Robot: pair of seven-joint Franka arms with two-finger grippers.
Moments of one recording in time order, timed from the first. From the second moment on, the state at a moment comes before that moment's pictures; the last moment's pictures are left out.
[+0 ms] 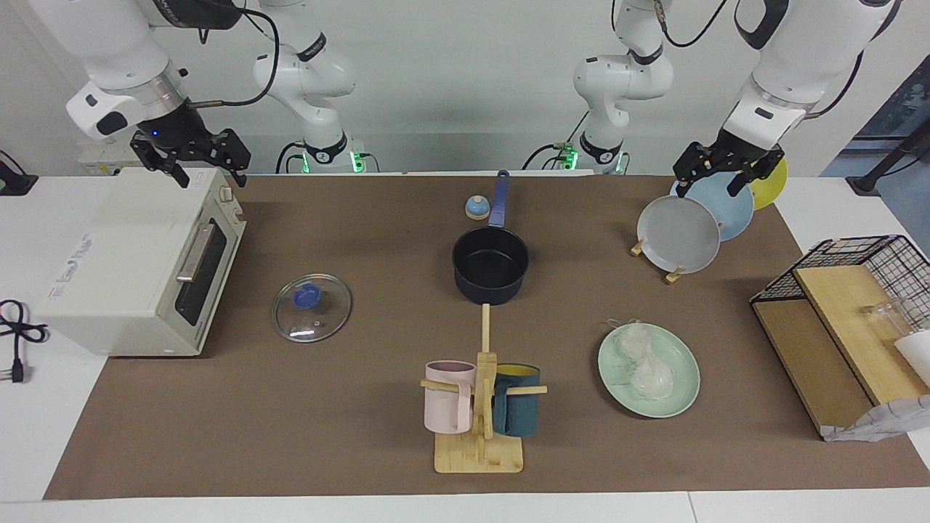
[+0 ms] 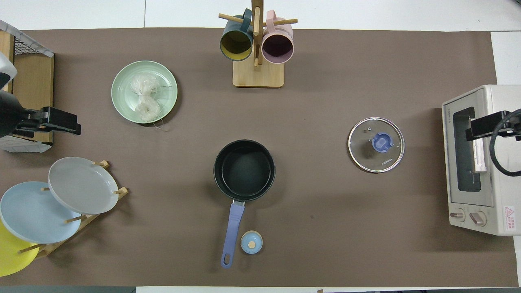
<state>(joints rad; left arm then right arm) -0.10 -0.01 -0.02 -1.61 -0.04 1.57 -0.08 -0.01 -0.03 -0.05 -1.56 0.02 1.46 -0.03</state>
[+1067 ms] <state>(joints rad) -0.16 0.44 -0.03 -1.63 -0.06 2.12 -0.08 0.00 -0.03 -0.04 -1.60 0.02 1.52 -0.03</state>
